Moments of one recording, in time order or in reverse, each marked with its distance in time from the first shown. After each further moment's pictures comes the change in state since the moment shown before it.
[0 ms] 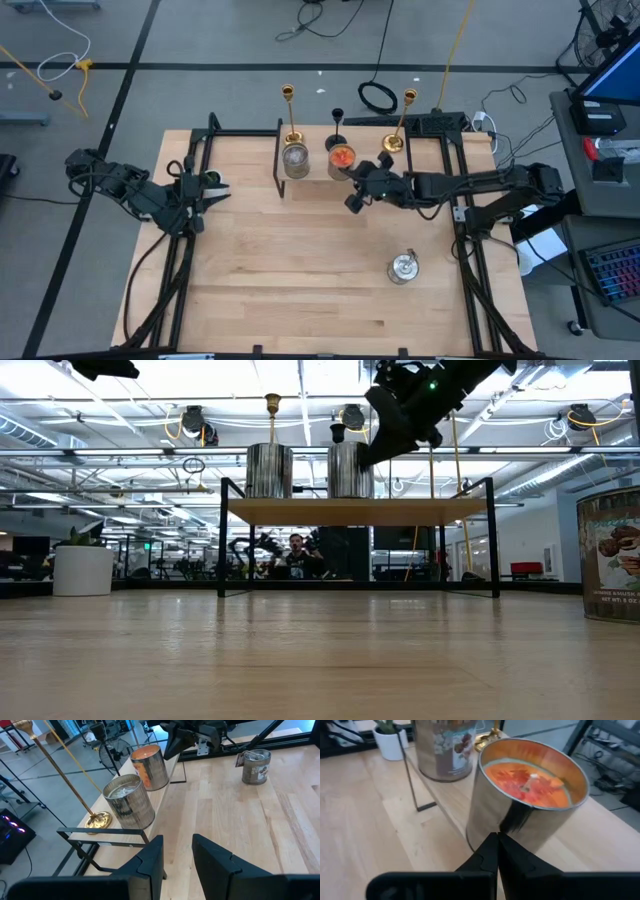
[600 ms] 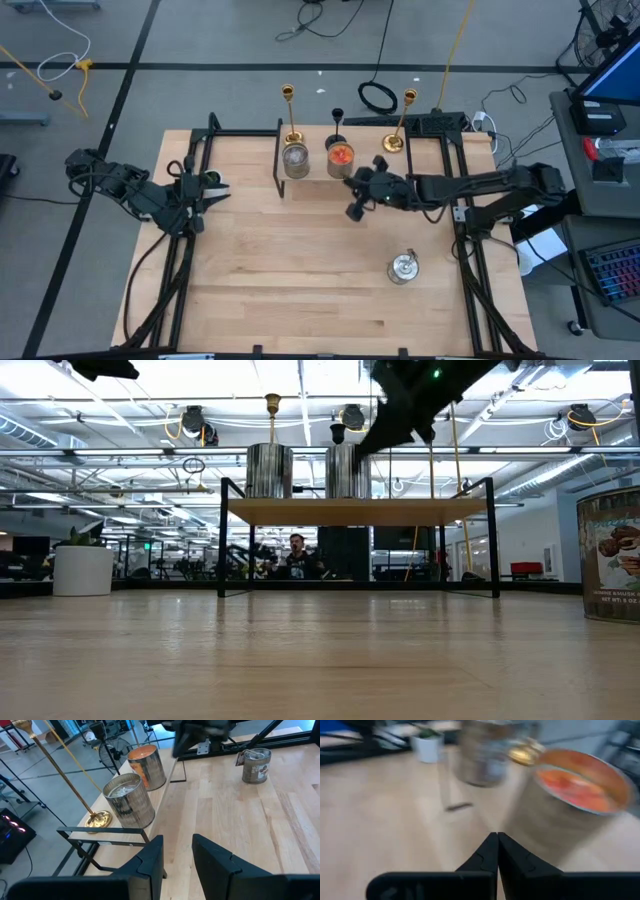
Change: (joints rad) left arm 0.000 0.000 0.000 -0.005 0.000 -0.002; right arm 0.031 -0.014 0.000 0.033 -0.100 -0.043
